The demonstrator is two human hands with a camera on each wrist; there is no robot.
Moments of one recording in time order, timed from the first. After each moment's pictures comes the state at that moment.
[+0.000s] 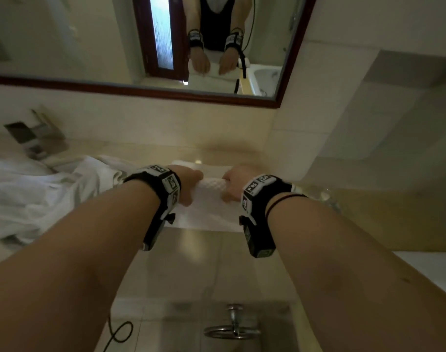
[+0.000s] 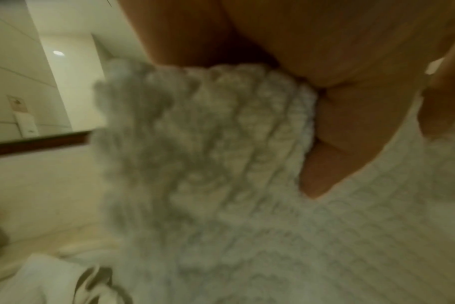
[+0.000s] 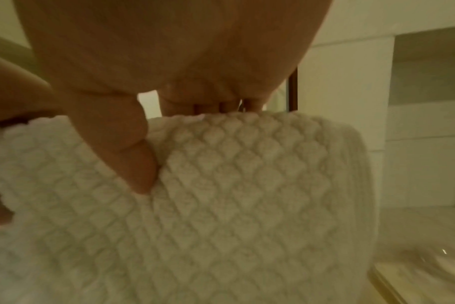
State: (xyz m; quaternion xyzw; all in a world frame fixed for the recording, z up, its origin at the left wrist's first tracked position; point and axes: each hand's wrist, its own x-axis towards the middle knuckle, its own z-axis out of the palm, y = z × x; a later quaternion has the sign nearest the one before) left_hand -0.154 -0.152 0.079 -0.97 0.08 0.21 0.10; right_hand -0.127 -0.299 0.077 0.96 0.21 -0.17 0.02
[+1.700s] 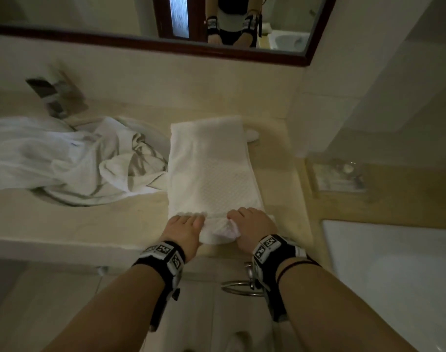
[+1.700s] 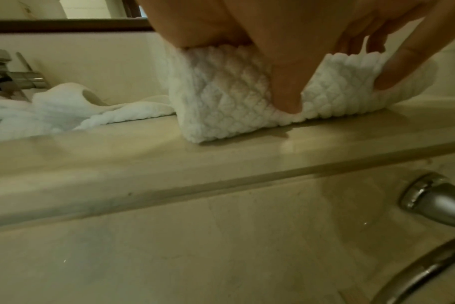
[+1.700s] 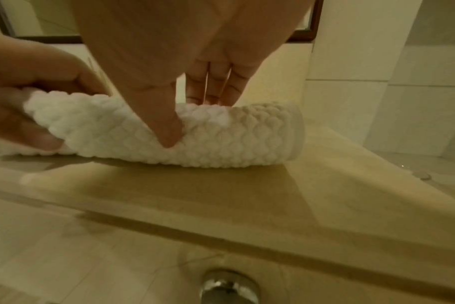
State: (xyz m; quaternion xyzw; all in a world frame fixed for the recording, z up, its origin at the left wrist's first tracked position) left_hand -0.316 -0.144 -0.092 -0.98 0.05 0.17 0.02; right_hand -0.257 -0.322 -0.074 0.93 0.33 -0.16 0.00
